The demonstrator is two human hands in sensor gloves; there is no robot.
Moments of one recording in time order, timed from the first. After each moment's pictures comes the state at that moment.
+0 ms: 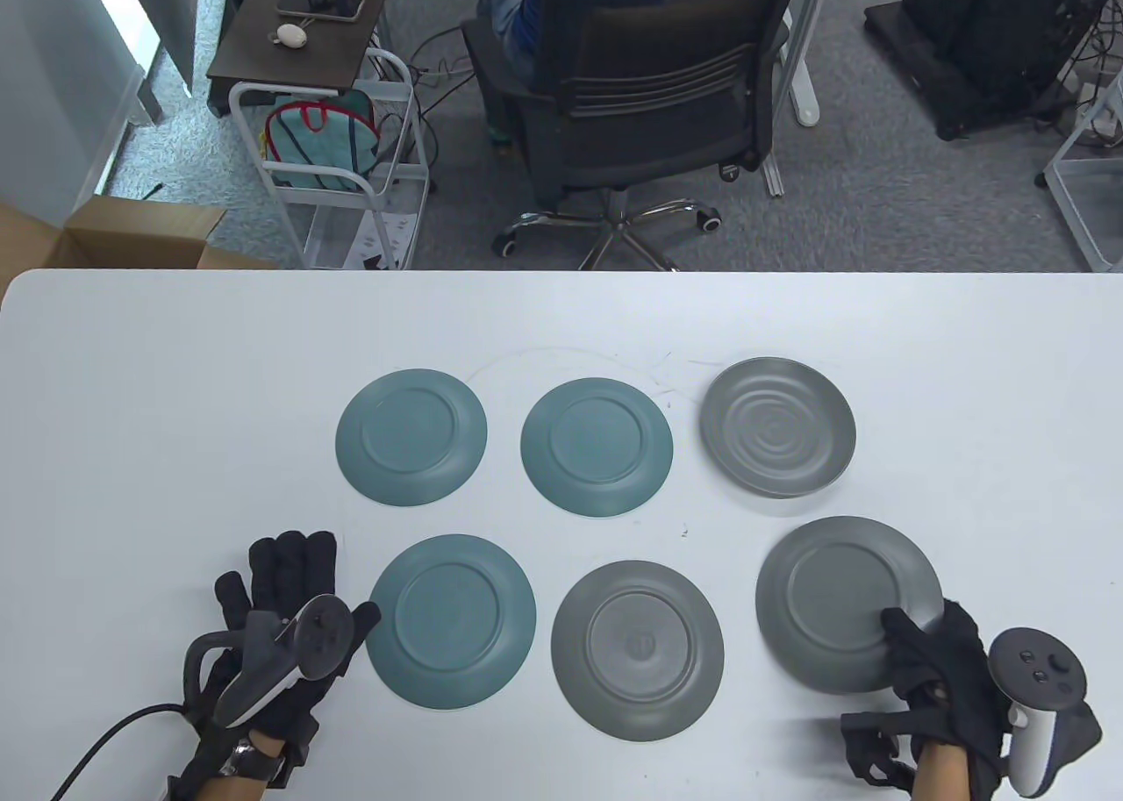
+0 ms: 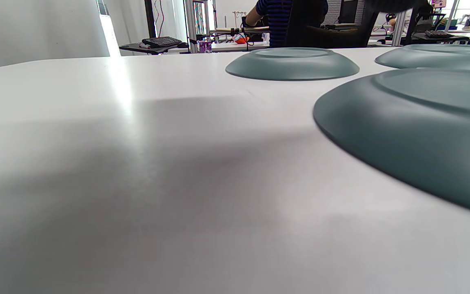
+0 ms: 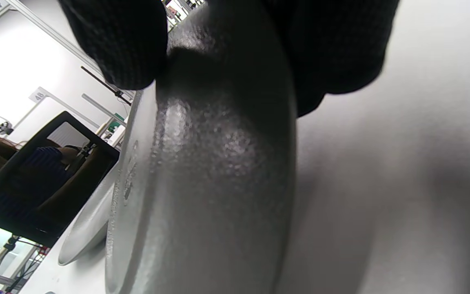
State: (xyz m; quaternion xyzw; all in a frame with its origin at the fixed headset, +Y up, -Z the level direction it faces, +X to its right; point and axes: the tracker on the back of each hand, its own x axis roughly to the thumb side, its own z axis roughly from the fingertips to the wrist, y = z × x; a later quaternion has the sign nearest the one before) left_hand -0.281 -0.758 -0.171 -0.09 -0.01 -0.03 1.00; right_hand 0.349 -0.763 -0.124 -0.37 0.01 0.82 0.43
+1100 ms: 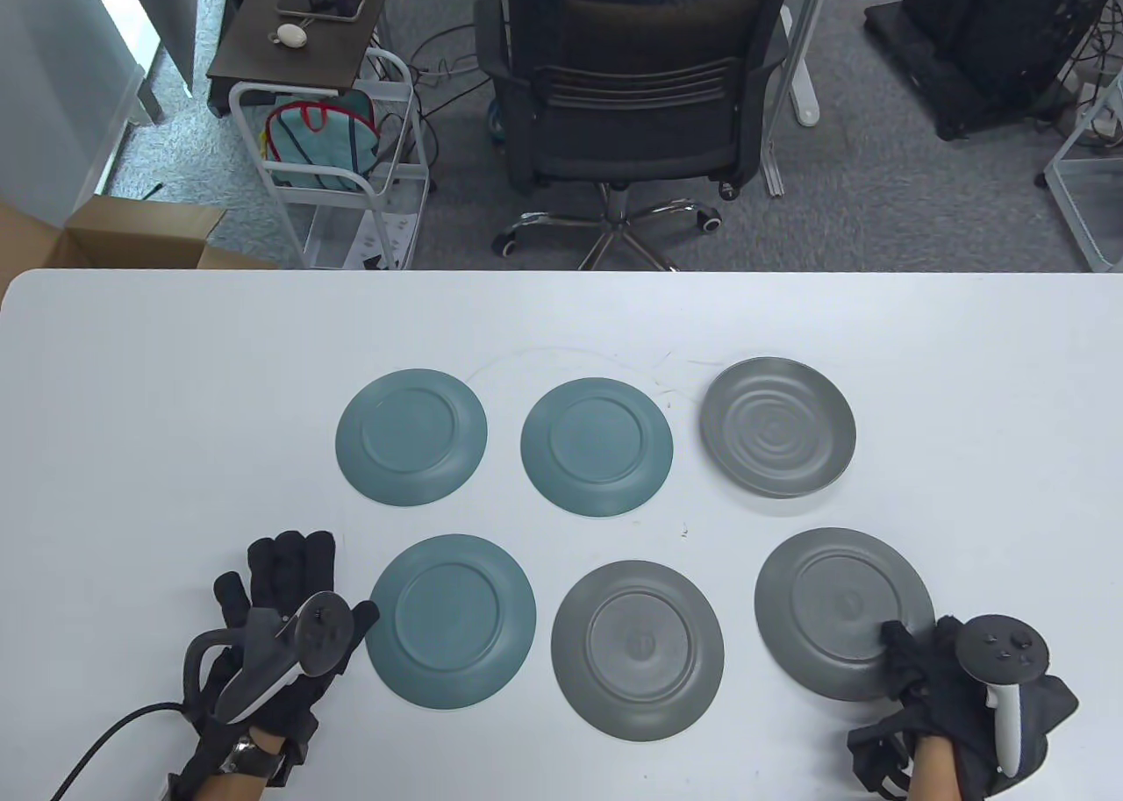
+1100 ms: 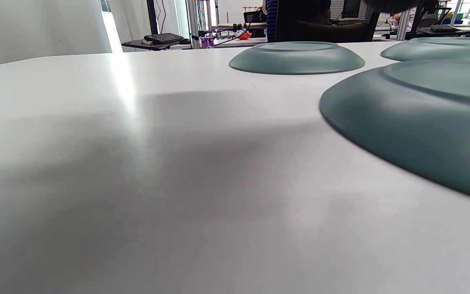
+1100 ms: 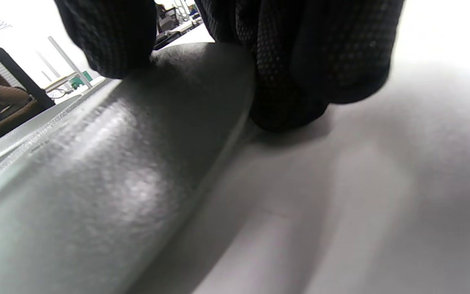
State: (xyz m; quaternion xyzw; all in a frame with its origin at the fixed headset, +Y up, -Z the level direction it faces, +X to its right) left_hand -0.281 -0.758 -0.173 -0.10 -0.01 -0.03 0.99; right_hand 0.348 -0.778 -0.132 -0.38 0.06 0.88 0.27
